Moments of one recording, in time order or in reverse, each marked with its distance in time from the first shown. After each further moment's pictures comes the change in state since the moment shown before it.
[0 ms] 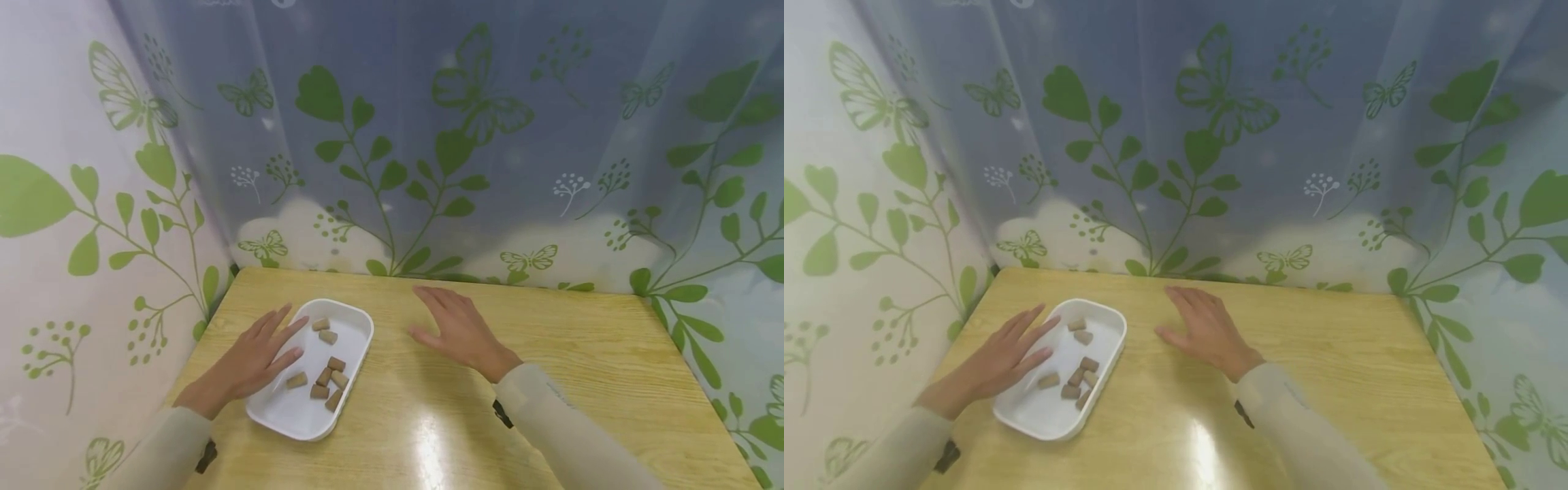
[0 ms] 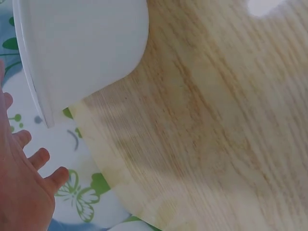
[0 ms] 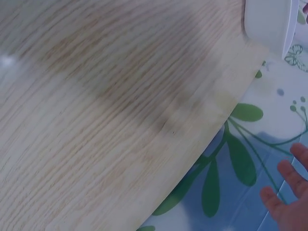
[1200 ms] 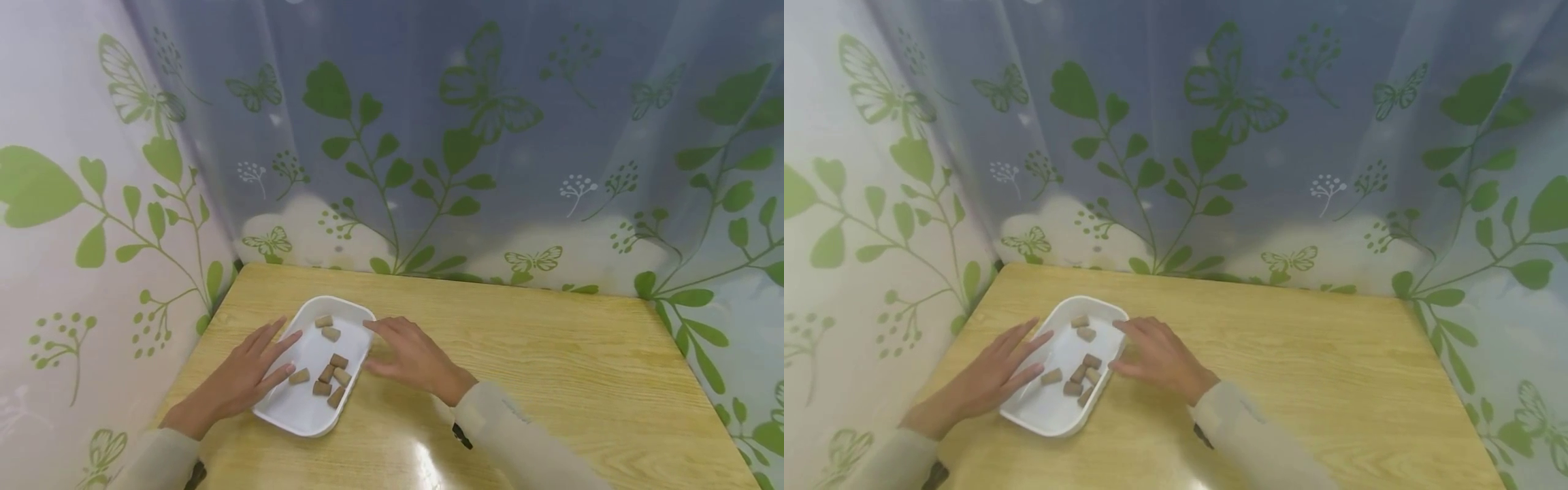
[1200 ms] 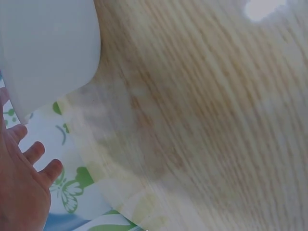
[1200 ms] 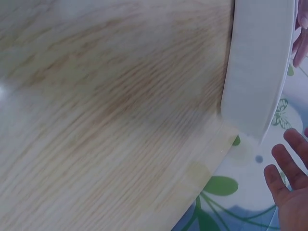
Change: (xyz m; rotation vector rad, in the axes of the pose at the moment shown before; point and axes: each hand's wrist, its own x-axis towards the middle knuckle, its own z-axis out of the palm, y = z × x) left_hand -0.033 -0.008 0.013 -0.012 0.045 0.040; right_hand 0.010 -0.069 0.046 0.161 -0.054 -0.129
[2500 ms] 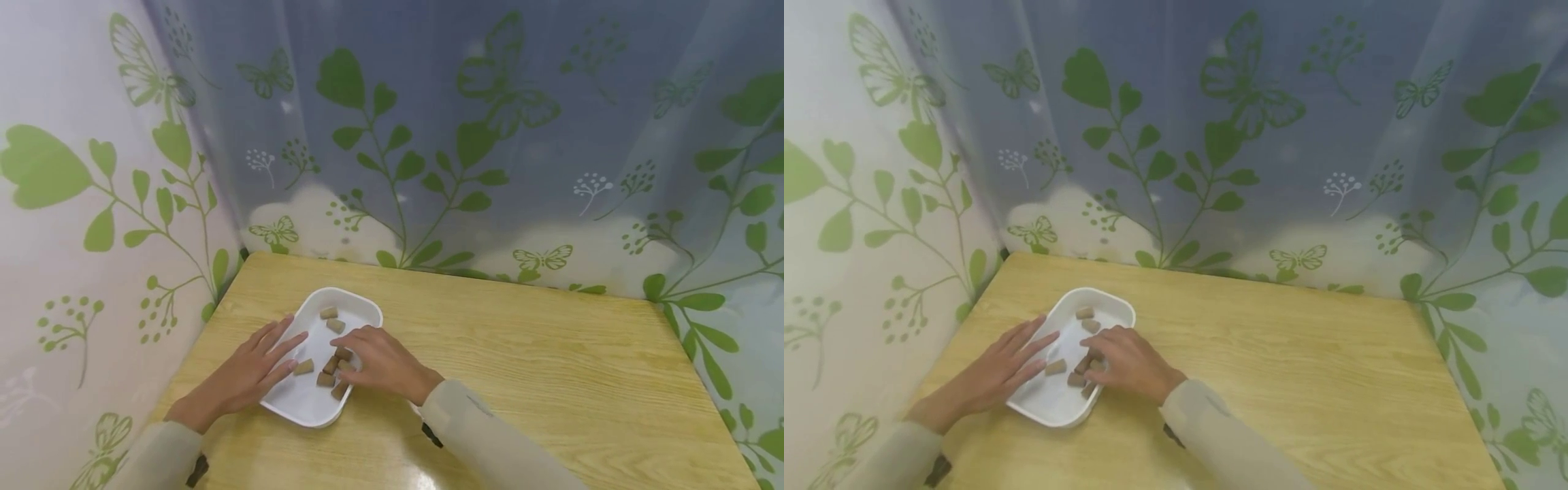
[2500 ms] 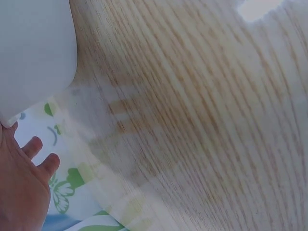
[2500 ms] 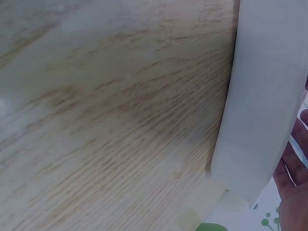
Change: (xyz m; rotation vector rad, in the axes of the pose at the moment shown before) left_hand -0.010 -0.003 0.006 -0.023 -0.059 -0.004; right_hand 0.031 -0.036 0.037 -0.048 -0.175 -0.067
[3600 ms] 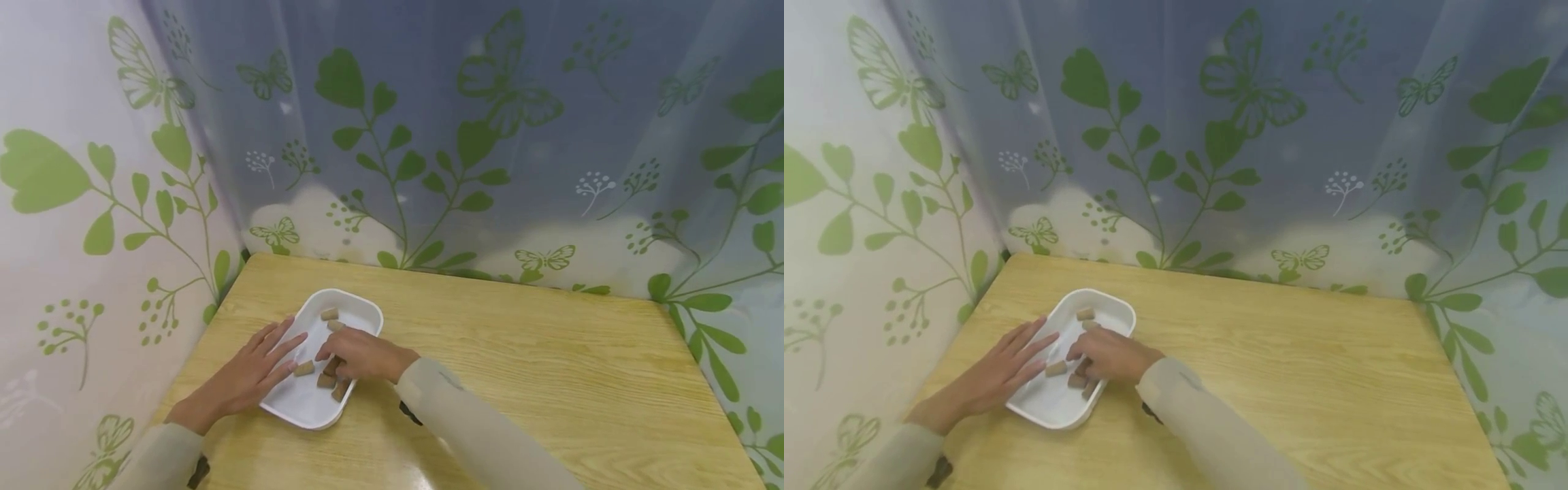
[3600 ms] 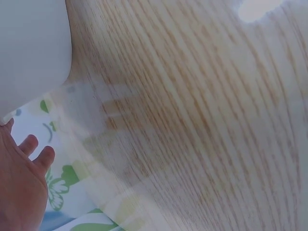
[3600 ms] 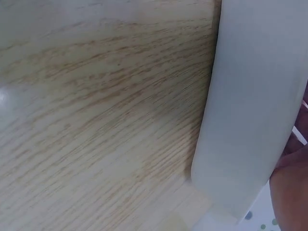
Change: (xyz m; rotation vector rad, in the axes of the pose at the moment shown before) left_hand 0.001 -0.003 0.002 -0.028 -0.026 -0.022; right_hand 0.051 0.003 0.007 0.124 -0.302 -0.108
